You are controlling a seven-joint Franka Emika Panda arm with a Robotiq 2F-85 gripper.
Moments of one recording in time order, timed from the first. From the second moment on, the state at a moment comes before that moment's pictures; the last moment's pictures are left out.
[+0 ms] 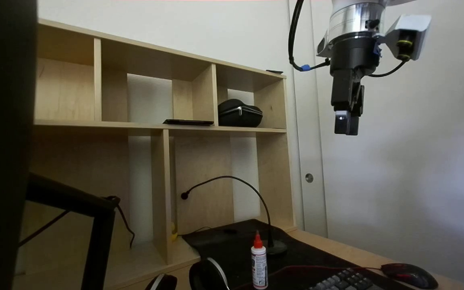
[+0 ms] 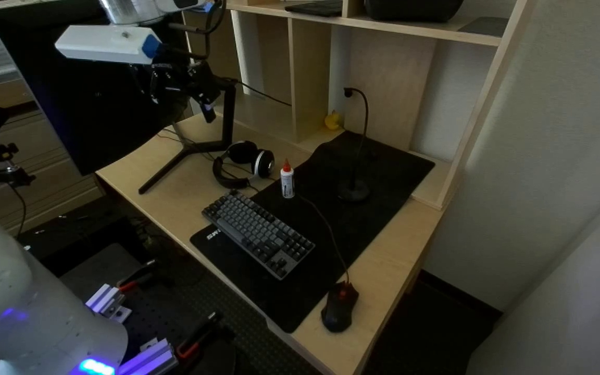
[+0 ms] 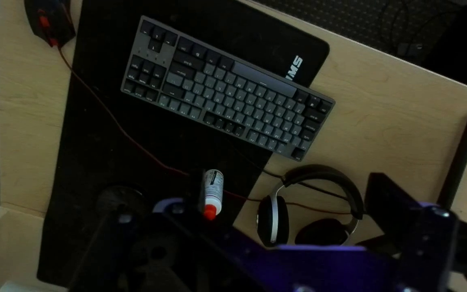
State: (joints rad) arm 0.07 -0.80 -0.09 -2.57 -0.06 1.93 -0.30
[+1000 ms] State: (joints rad) arm 0.10 -0.81 -0.11 -2.51 -0.07 1.81 -0.37
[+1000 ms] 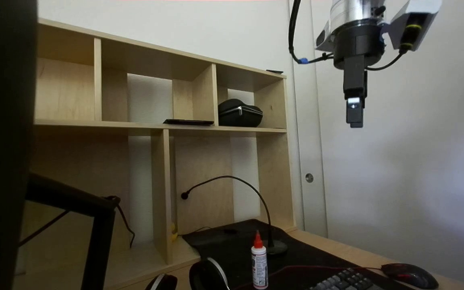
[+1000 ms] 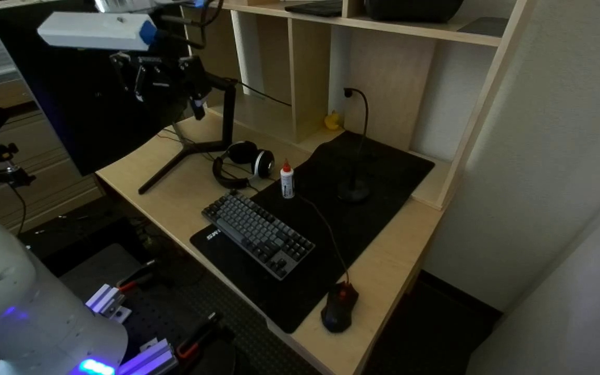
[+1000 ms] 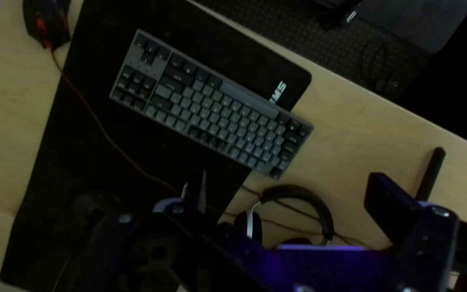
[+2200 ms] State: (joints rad) arm 0.18 -0.49 -0.10 -2.39 0.01 1.90 -0.38
